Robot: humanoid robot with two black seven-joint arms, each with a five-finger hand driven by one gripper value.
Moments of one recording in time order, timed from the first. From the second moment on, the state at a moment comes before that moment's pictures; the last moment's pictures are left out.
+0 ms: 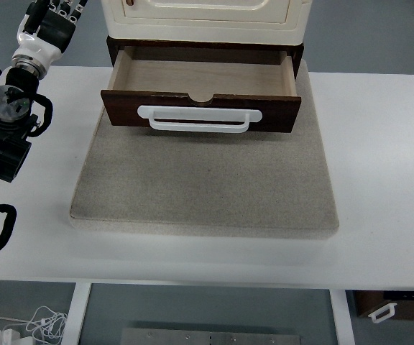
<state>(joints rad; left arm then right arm) -1.01 0.23 -1.05 -0.35 -0.23 -0.44 -0.10 0.00 0.00 -0.01 0.18 -0.04 0.08 0.03</state>
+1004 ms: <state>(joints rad) -1.03 0.28 -1.04 -0.34 -0.21 -0.45 -0.10 -0.01 0.00 -0.01 0.18 -0.04 0.08 0.03</state>
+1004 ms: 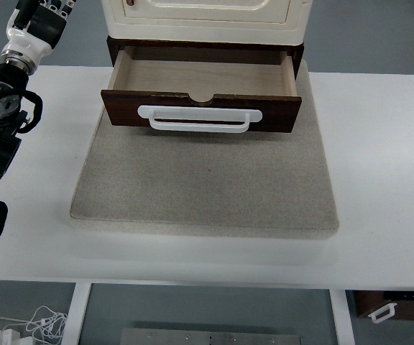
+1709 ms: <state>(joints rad) -1.16 0.44 -1.04 -0.43 -0.10 -0.45 -0.10 -0.01 0.00 -0.01 0.18 -0.04 0.08 0.03</state>
